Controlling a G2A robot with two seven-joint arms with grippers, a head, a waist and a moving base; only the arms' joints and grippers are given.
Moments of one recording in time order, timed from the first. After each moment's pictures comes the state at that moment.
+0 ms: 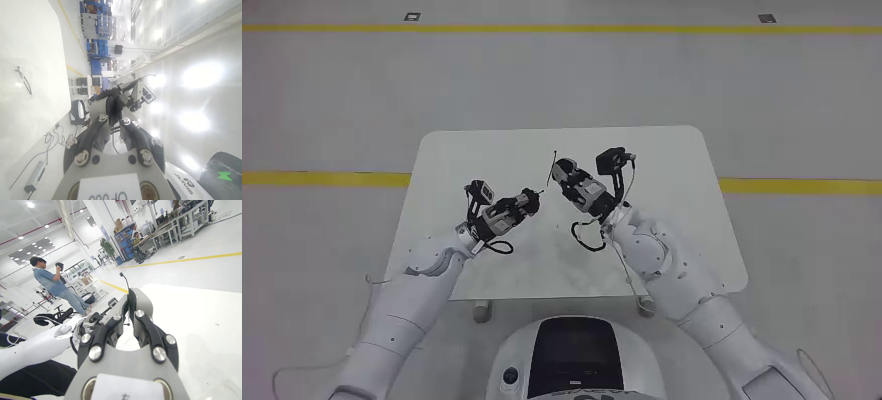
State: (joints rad) left arm 1.27 -1.15 -1.16 -1.25 -0.70 -0.31 -0.84; right arm -1.17 -1.34 0.95 -1.43 -0.68 -0.34 0.03
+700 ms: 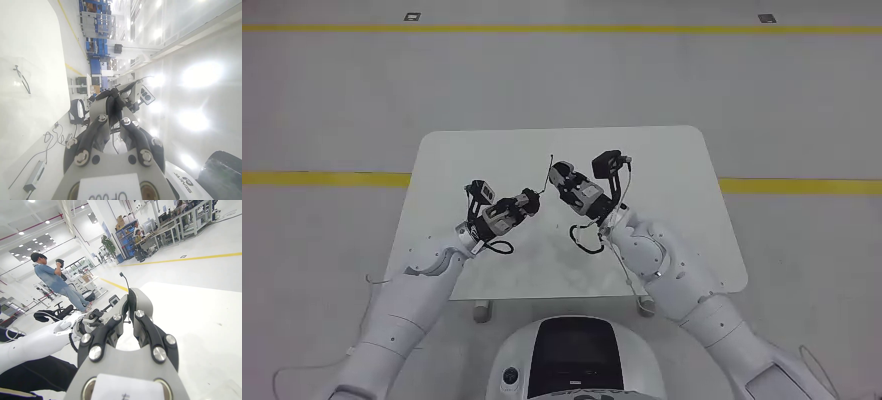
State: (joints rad) left arm 1.26 -1.15 -1.16 -1.25 -0.70 -0.32 -0.85; right arm -1.15 -1.32 0.90 -1.42 -0.66 -0.34 0.01
